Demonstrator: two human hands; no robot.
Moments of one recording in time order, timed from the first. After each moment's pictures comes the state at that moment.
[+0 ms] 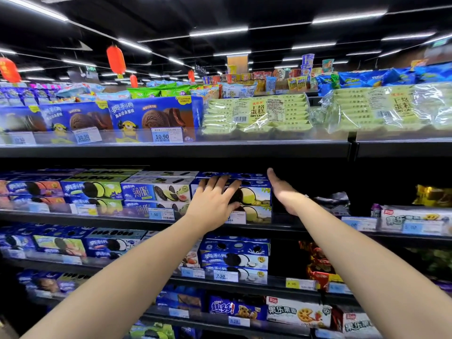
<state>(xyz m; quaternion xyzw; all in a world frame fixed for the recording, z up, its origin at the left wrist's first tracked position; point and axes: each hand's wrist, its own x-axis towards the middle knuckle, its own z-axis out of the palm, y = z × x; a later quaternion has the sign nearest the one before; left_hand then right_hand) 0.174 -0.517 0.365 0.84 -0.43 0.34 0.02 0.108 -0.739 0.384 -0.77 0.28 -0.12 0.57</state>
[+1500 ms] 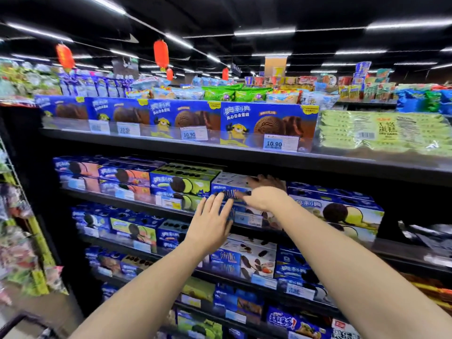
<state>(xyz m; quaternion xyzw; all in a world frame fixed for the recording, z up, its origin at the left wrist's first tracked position) 0.259 -0.292 0.322 0.90 -0.33 0.27 0.01 0.257 -0.485 0.417 -0.99 0.11 -0.05 -0.06</state>
